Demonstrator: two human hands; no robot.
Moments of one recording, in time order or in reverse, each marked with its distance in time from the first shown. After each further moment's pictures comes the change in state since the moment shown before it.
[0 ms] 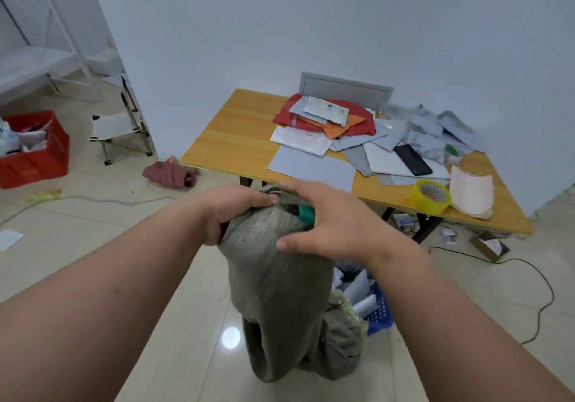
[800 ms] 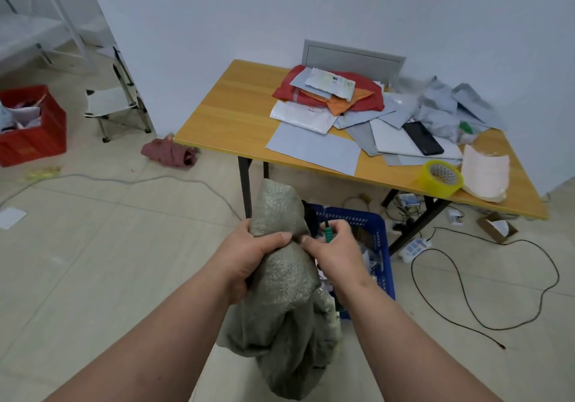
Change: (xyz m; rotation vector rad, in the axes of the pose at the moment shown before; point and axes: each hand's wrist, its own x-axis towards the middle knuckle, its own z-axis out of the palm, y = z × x) left_hand 0.041 -0.076 0.065 -0.457 0.177 0.123; right_hand 0.006 0.082 0.096 0.698 0.256 0.696
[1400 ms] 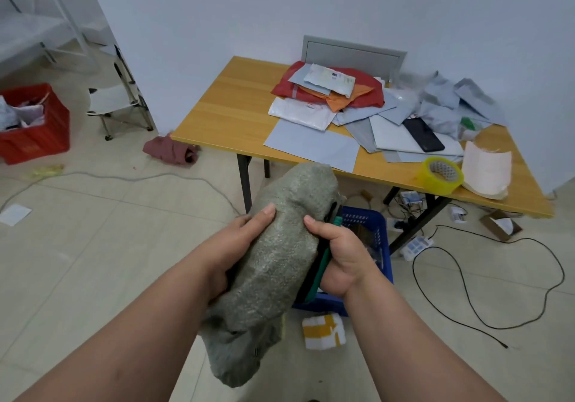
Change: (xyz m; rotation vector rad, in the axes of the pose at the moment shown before) left_hand -0.003 0.012 -0.006 0.142 -0.101 -0.162; right_hand 0.006 0.001 -0.013 0.864 -0.487 0.273
